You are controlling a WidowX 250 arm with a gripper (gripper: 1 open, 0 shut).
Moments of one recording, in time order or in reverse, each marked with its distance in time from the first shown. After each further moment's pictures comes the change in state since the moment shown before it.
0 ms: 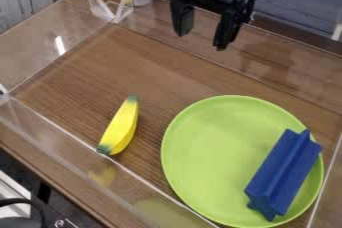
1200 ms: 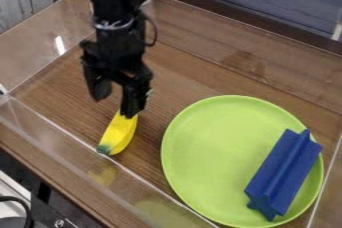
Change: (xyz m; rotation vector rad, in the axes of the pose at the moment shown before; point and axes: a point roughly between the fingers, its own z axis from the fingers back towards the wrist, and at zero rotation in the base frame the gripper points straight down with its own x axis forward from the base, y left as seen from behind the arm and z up) arm -0.083 0.071 -0.077 0.003 0.022 -0.024
